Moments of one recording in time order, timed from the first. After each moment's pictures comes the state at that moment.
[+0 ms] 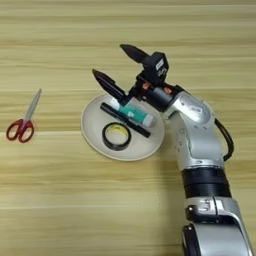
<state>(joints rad) -0.41 -0.31 -0.10 0.22 0.37 -0.07 0.90</state>
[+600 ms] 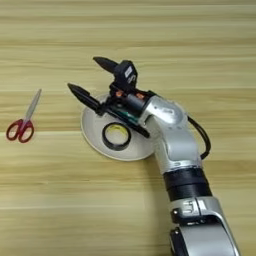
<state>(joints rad) -0.41 -0.23 0.05 0.22 0.28 -0.02 0.87</state>
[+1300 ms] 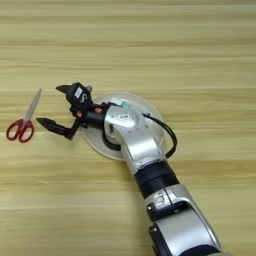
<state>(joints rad) -0.51 -0.14 0.24 0.43 0.08 -0.01 0.85</state>
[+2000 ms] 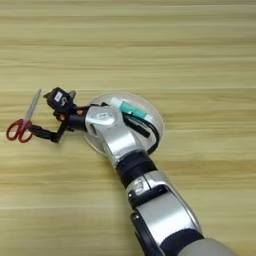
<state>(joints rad) -0.61 -0.03 0.27 0.64 -0.02 -0.03 0.79</state>
